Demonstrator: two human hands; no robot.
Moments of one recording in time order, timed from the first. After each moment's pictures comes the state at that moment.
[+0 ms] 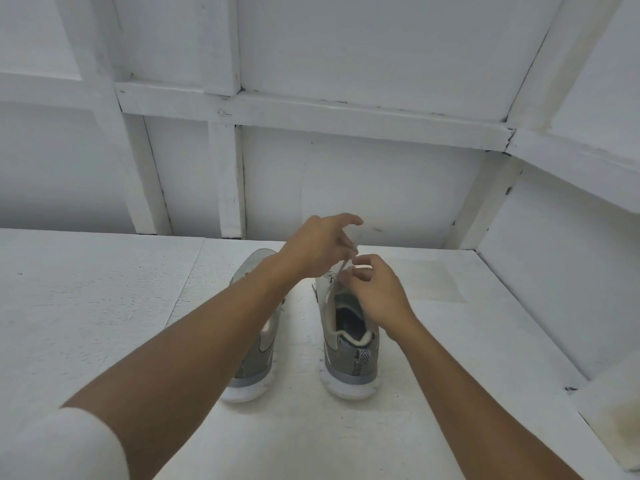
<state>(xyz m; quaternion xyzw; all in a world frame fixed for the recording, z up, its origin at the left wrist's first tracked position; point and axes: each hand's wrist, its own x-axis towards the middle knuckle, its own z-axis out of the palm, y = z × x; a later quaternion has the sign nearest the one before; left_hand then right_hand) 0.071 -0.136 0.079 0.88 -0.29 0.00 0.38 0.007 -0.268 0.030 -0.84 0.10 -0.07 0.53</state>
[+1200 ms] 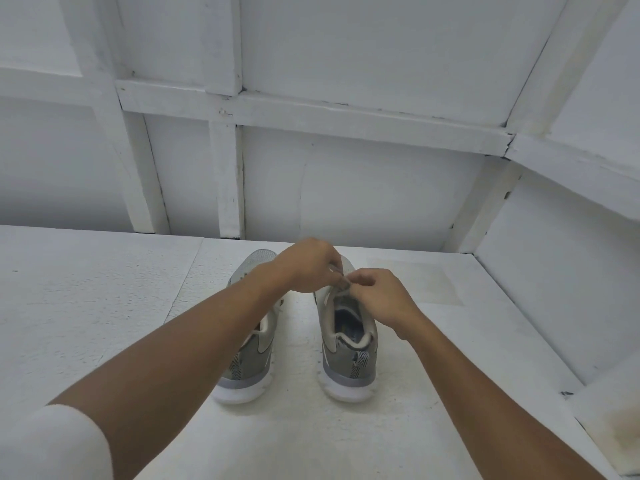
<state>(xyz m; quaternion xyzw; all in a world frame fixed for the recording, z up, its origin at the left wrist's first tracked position) 0.080 -0.128 0.057 0.92 -0.32 -0.04 0.21 0.013 -0.282 0.029 -0.89 0.07 -0.02 0.45</state>
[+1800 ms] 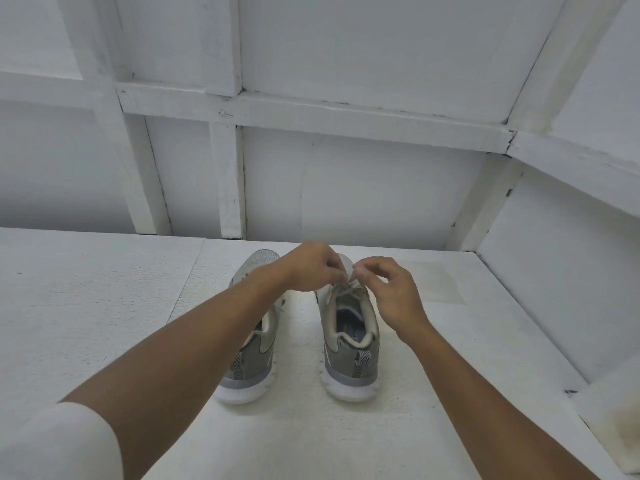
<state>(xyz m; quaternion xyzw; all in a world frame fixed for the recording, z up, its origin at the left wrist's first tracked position) 0.081 -0.128 0.054 0.90 -0.30 -0.10 0.30 0.011 -0.292 0.015 -0.82 0.02 -0.18 0.55</state>
